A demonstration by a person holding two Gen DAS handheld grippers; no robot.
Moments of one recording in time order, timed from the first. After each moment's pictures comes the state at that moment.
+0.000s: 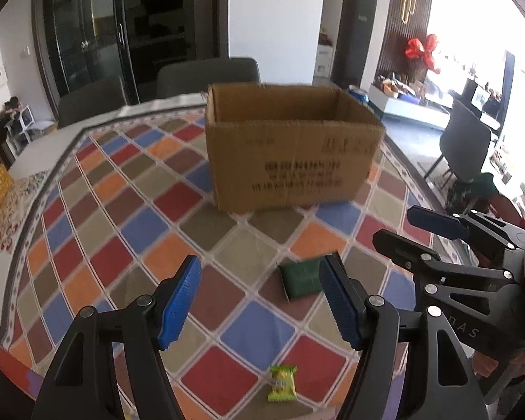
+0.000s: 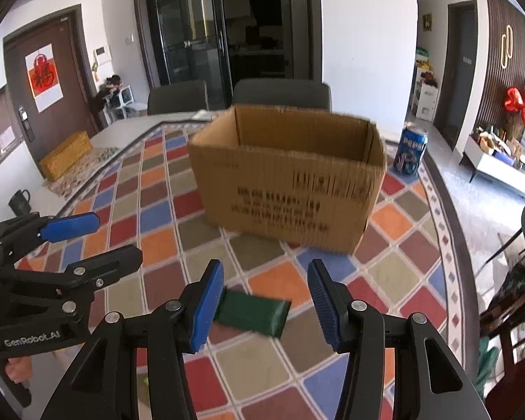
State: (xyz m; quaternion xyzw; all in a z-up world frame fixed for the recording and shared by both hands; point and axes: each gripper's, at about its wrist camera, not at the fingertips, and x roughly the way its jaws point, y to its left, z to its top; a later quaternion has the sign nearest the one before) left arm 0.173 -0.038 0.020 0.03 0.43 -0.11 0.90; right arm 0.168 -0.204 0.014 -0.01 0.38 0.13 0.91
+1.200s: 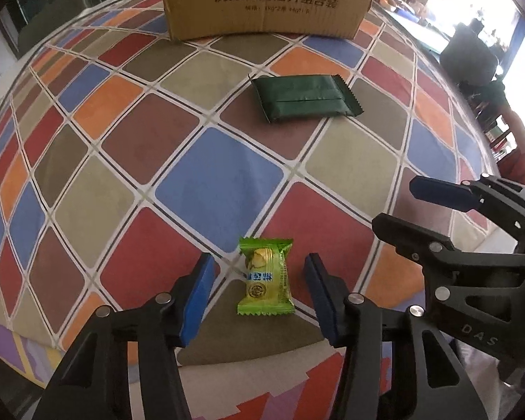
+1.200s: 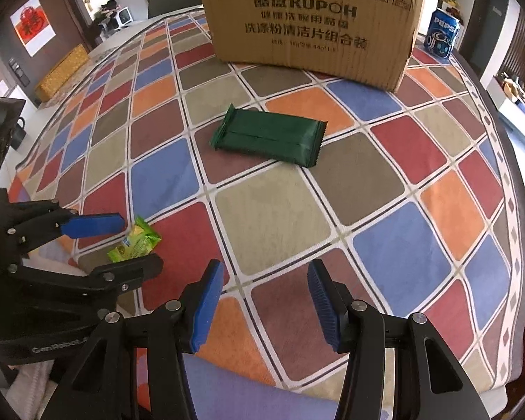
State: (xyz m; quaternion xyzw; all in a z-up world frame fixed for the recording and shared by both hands) left arm 0.136 -0.050 -0.112 0.06 0.60 -0.14 0.79; right arm 0.119 -0.194 -0.108 -0.03 0.55 0.15 0.82
